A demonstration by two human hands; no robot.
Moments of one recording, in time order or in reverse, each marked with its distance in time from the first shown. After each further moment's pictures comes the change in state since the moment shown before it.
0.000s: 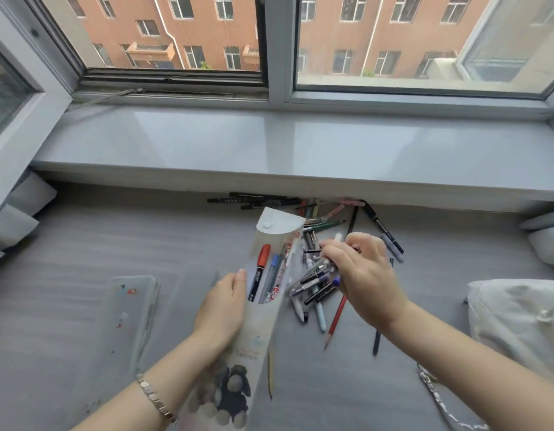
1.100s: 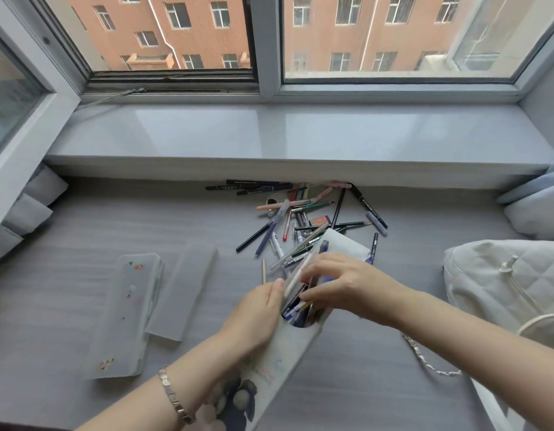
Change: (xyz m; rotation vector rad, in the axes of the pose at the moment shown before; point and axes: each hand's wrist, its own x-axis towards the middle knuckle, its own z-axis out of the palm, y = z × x) left_hand -0.068 0.016 0.029 0.057 -0.284 0.177; right_hand -0.030 -0.022 -0.045 0.433 -0.523 -0.216
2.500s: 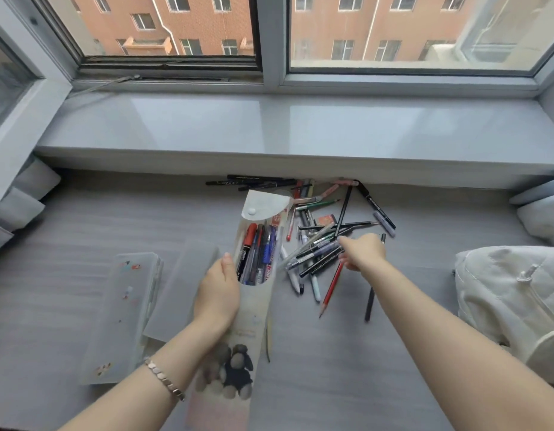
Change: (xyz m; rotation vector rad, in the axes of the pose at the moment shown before) left_hand 0.031 -0.031 -0.030 -0.103 0.450 -0.190; right_hand 0.038 0.074 0.034 0.760 0.443 1.638
